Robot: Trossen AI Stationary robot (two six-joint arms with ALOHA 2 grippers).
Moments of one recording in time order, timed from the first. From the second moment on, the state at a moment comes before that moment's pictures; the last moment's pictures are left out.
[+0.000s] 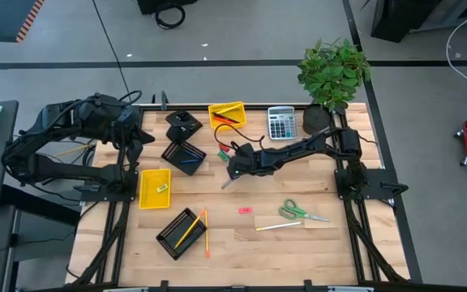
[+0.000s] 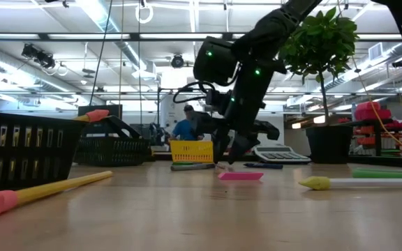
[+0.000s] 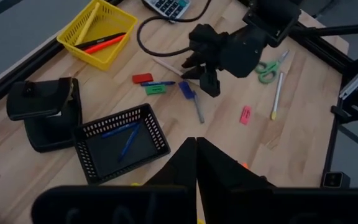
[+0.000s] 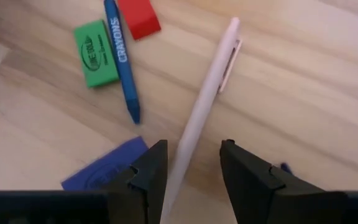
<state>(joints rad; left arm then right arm) 0.26 0.91 1.46 -1.29 0.00 -0.38 -0.04 2.02 1.25 -0.41 0.47 1.01</state>
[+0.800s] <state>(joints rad) 0.26 0.91 1.46 -1.31 -0.01 -0.29 0.02 2.02 1.15 -0.24 0.55 1.02</state>
